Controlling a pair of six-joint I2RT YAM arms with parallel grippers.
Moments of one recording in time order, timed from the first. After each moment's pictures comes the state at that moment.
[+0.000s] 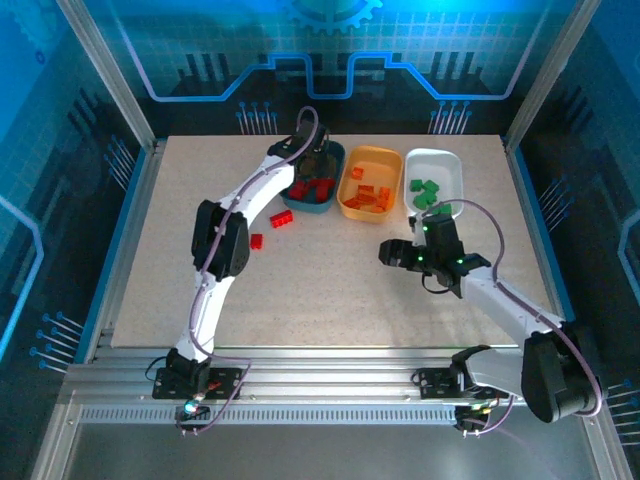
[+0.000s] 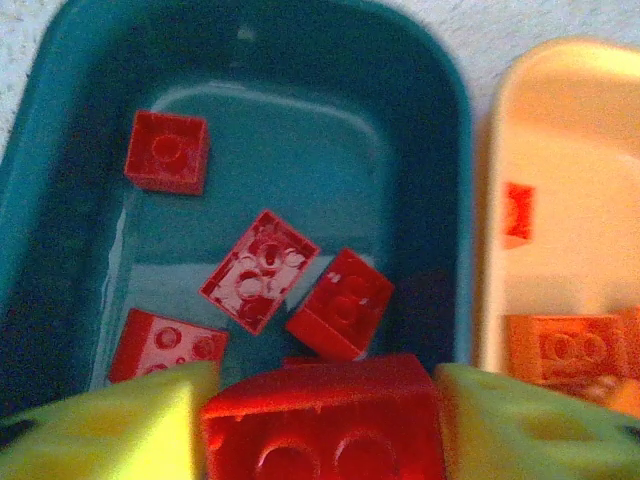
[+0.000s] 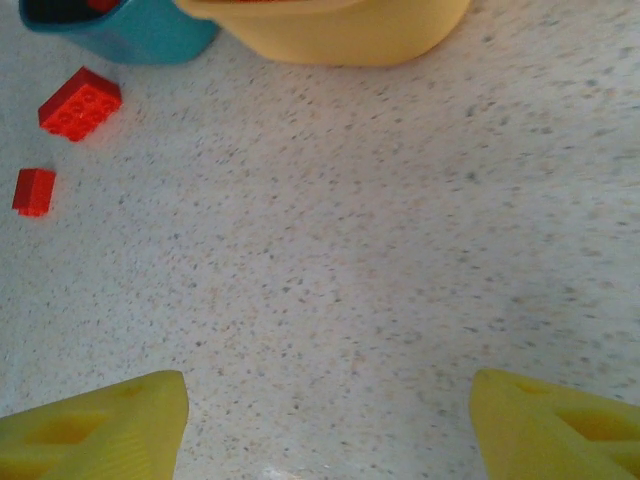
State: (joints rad) left arm -0.41 2.39 2.21 -0.72 -0.10 -0.41; right arm 0.28 1.17 0.63 -0.28 -0.24 0.45
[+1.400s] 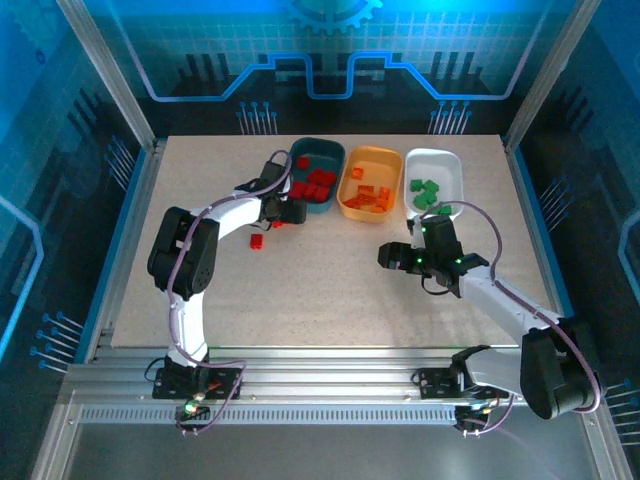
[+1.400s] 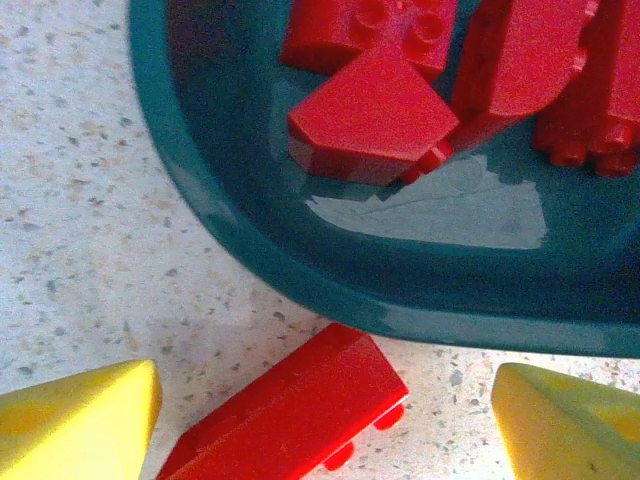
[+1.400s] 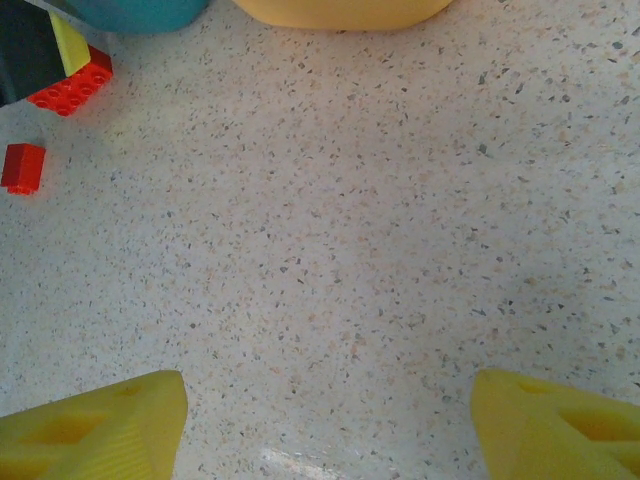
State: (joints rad) left arm -0.31 2.01 1.37 -0.38 -0.01 -0.25; right arm 0.30 1.20 0.63 -0.28 -0.26 0.45
